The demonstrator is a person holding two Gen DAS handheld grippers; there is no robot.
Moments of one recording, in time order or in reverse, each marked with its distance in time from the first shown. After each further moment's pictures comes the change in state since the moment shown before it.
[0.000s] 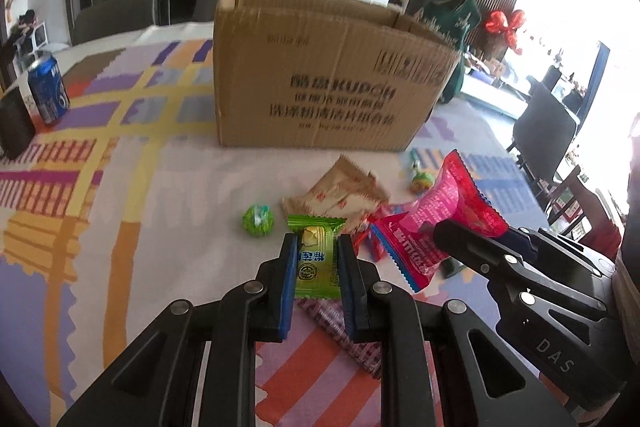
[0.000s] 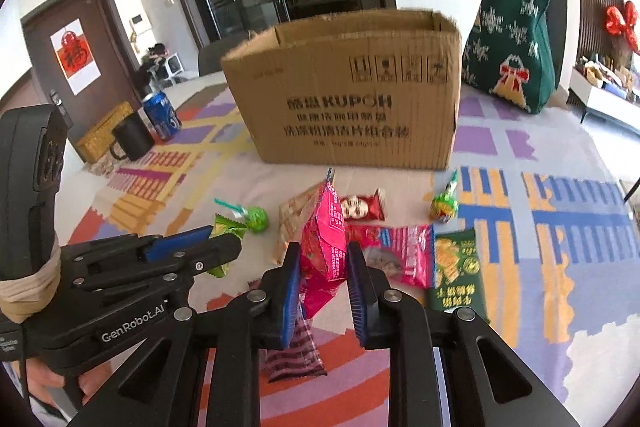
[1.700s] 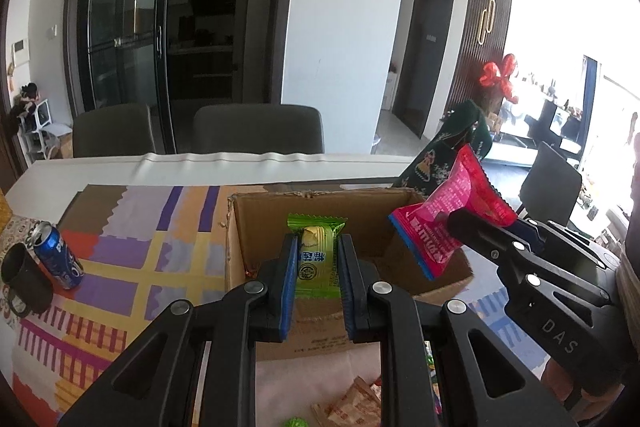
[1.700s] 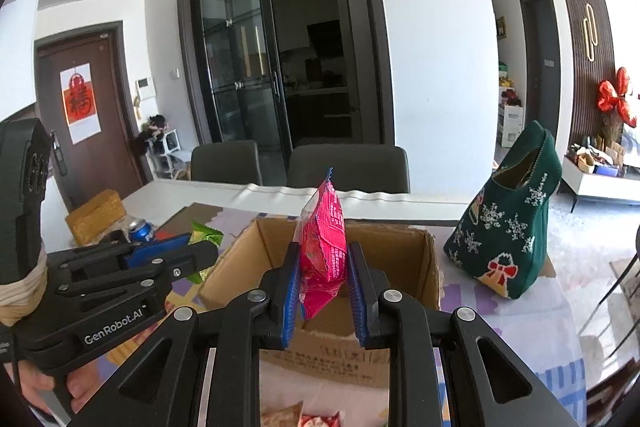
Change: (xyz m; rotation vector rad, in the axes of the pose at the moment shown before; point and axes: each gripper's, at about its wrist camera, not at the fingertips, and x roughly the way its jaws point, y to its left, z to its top) left arm -0.011 0.011 0.179 0.082 -0.258 0.036; right arm -0.015 -0.004 0.174 -0.085 -0.310 -0.049
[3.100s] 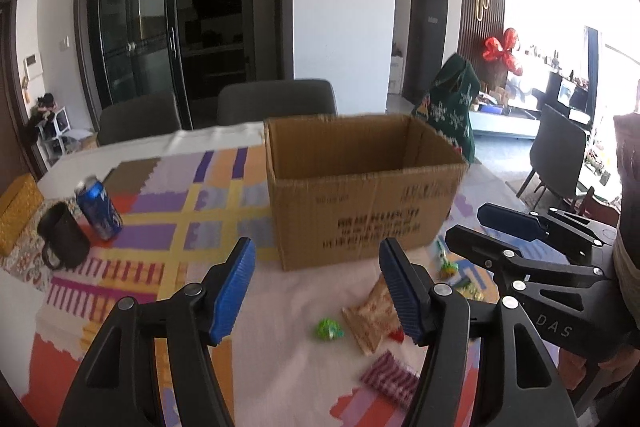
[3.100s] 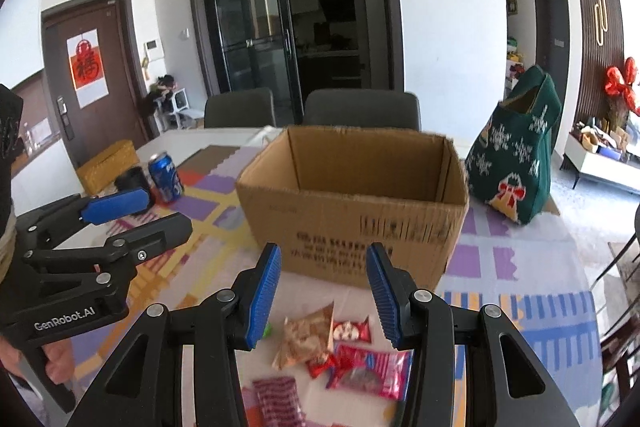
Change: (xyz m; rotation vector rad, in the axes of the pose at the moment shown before) left arm -0.078 0.000 -0.102 0.075 0.025 0.071; right arm -0.041 0.032 -0.084 -0.019 0.134 0.019
